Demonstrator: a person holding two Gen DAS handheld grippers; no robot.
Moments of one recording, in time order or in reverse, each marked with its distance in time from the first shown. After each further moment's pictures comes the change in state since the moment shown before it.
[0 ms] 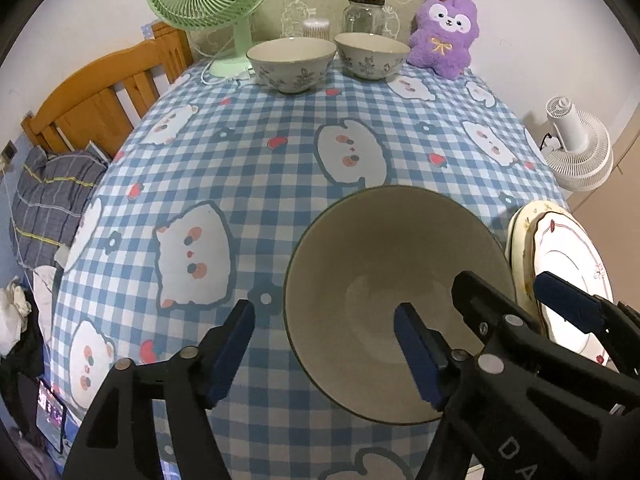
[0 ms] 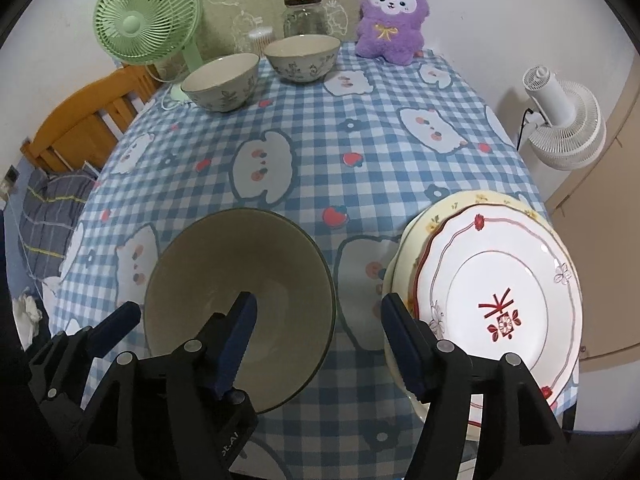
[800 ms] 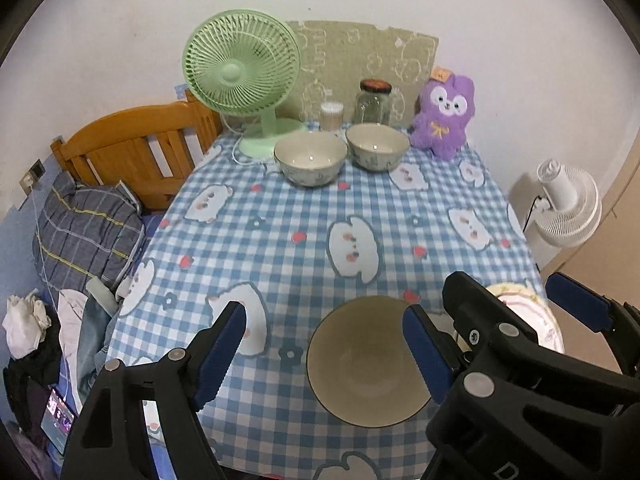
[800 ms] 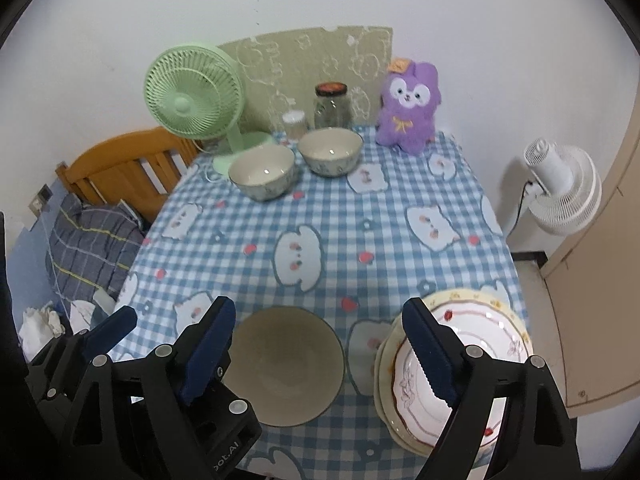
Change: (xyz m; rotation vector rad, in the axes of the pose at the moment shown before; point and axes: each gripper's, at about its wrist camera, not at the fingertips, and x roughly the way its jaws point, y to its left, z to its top) left arm -0.102 0.001 0.046 -0.049 -0.174 0.035; right arm -0.104 0.011 0.053 -0.054 -0.190 0.072
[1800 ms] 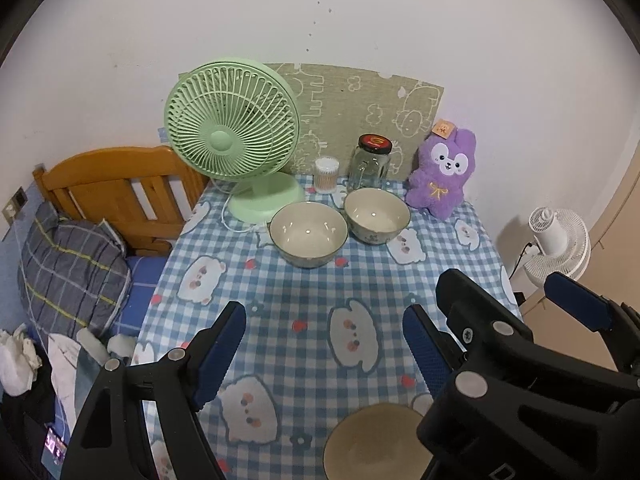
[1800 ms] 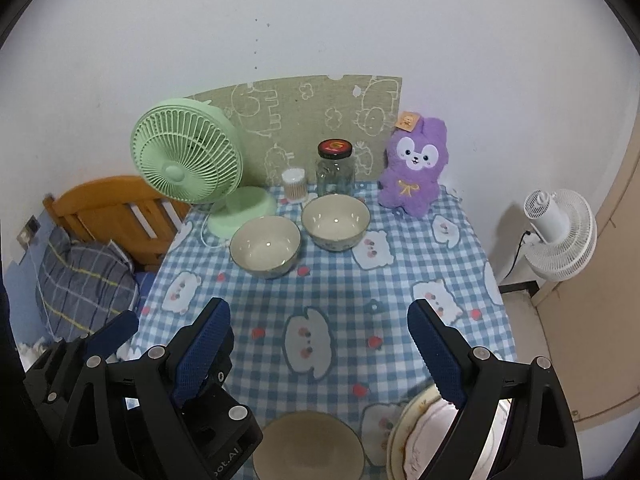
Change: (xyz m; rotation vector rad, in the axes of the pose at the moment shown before) left arm 0.013 0.024 0.105 0.008 -0.066 -0.072; right arm 0.025 0.033 0.104 0.013 -0.073 -0.064
